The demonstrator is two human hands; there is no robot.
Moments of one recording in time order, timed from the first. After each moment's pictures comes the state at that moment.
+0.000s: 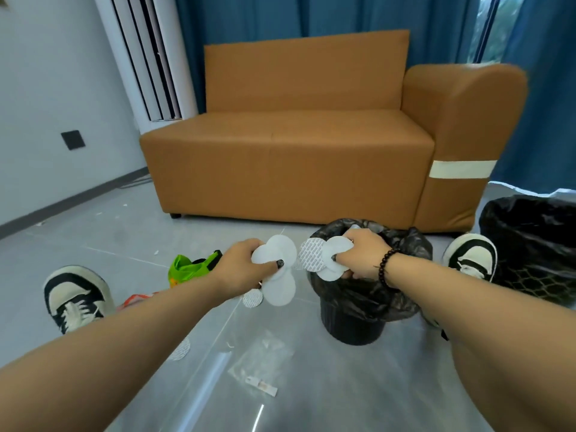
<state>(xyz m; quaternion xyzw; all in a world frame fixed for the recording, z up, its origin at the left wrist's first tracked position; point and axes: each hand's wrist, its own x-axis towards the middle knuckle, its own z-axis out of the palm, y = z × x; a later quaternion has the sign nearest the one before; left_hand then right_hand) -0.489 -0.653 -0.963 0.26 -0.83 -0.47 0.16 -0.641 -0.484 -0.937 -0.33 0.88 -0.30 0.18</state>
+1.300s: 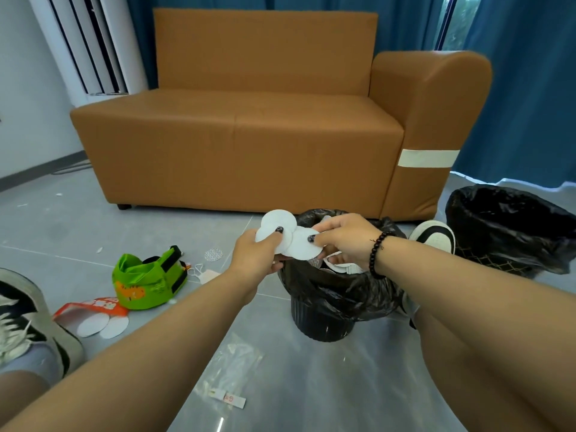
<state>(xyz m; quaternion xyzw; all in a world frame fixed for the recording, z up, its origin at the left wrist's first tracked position) -0.573 -0.616 -0.983 0.31 -0.65 -0.67 0.21 -0.672 -0.484 -0.942 -0.21 0.78 -0.51 0.30</state>
